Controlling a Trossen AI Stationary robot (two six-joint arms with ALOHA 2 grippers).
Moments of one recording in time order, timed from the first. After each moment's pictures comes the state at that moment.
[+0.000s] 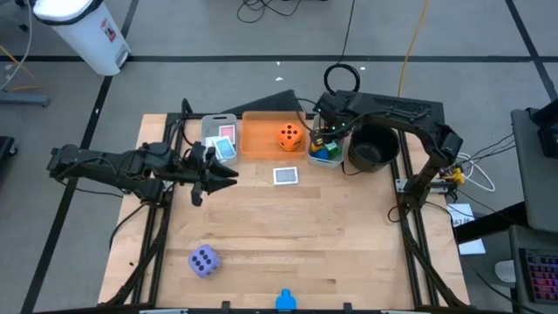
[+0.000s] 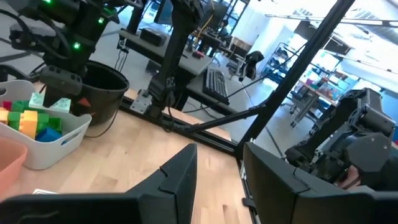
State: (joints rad) left arm -0.11 0.81 0.77 -0.01 0.00 -0.47; right arm -0.57 1.68 1.40 -1.00 0.02 0.57
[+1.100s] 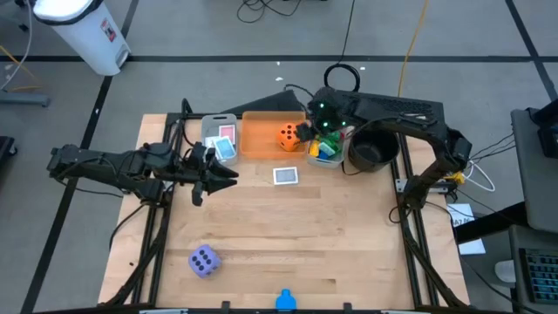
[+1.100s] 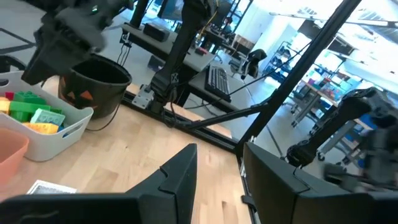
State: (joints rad) left arm -0.11 0.81 0.77 -0.02 -0.01 -0.50; right arm -0.48 1.59 1.40 -0.62 -0.20 0.64
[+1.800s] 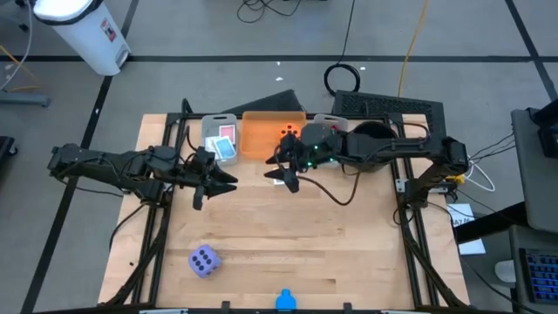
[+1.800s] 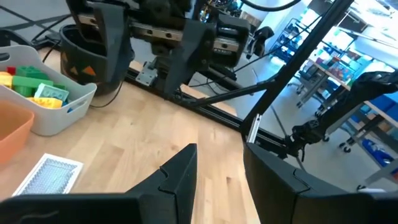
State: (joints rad) left arm -0.13 0.81 0.77 -0.12 0.00 -0.50; right arm -0.10 1.61 1.40 -0.14 -0.21 0.29
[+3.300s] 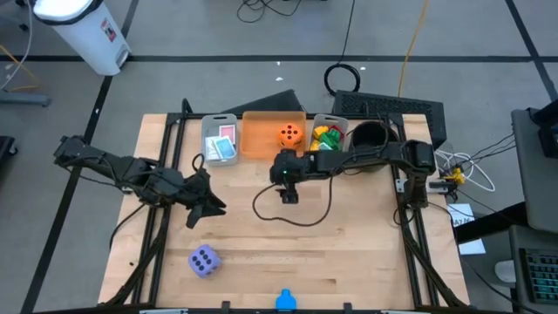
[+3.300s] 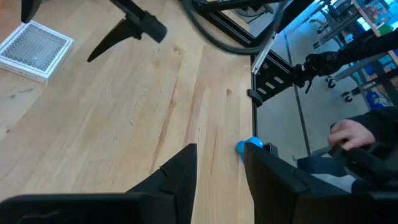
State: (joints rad) left arm -0.34 0.81 0.77 -0.44 -0.05 -0.74; right arm -0.07 1.89 1.40 -0.41 0.08 -0.18
